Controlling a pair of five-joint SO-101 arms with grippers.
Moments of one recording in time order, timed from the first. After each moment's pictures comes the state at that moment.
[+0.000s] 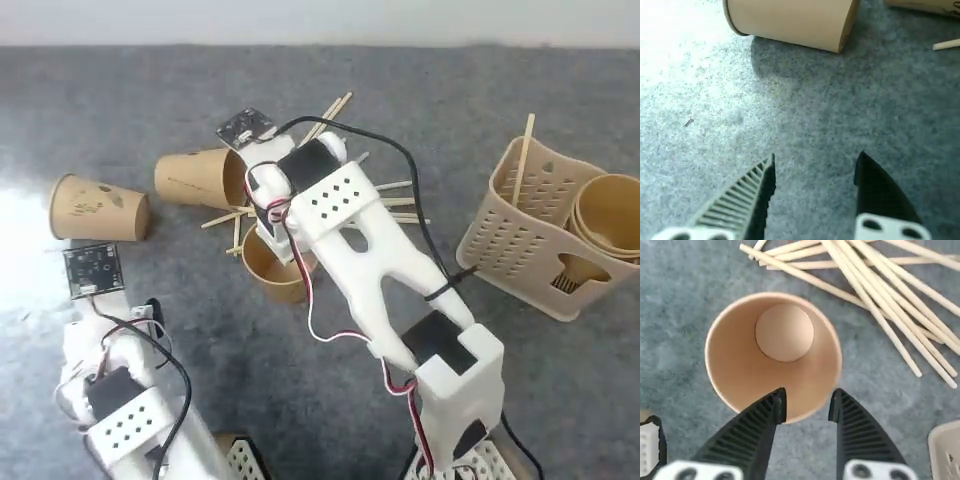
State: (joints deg) left arm -42.1 -79.0 88.5 52.3 -12.4; right arm -42.2 18.7 -28.3 99.0 3.1
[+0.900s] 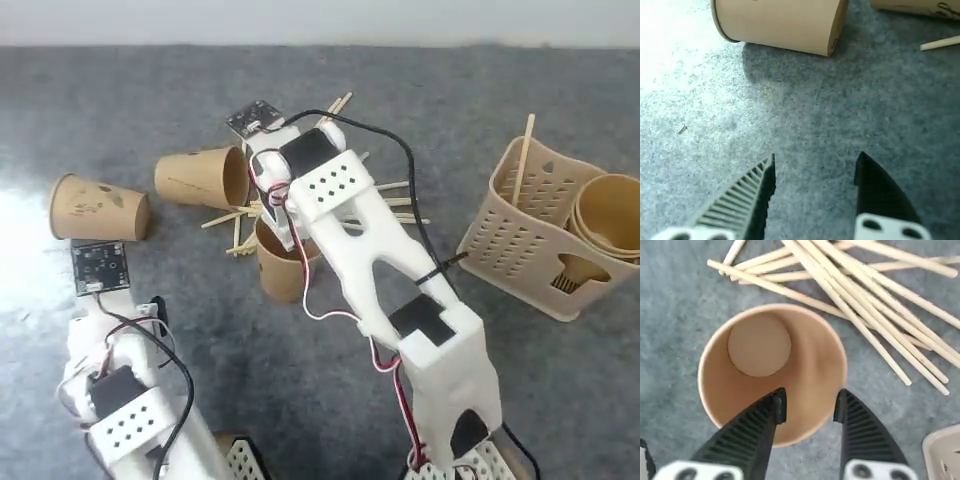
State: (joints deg) left arm -40.4 -79.3 88.5 52.3 -12.5; right arm -39.8 29.3 -37.5 100.5 3.1
